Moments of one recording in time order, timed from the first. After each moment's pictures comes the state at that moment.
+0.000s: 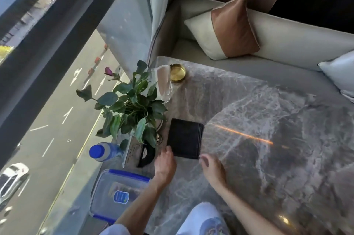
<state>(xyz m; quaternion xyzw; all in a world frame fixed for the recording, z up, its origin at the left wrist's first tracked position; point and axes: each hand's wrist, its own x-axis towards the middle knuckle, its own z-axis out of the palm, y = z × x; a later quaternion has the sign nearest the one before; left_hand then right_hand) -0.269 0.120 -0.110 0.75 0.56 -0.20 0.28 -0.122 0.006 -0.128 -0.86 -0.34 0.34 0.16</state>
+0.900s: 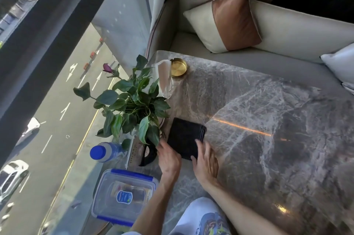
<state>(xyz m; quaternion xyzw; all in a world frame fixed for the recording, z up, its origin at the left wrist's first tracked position) -0.259 0.120 -0.112 0.64 0.69 -0.04 0.34 -0.168 0.035 -0.135 -0.89 -0.39 0.22 0.04</state>
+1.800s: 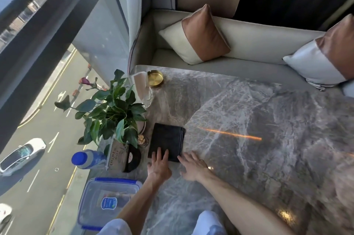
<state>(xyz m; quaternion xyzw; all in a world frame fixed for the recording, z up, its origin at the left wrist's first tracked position) -0.259 0.089 -0.120 0.79 0.47 -0.30 0.27 -0.126 0.006 -0.107 -0.73 -0.50 0.45 -0.13</state>
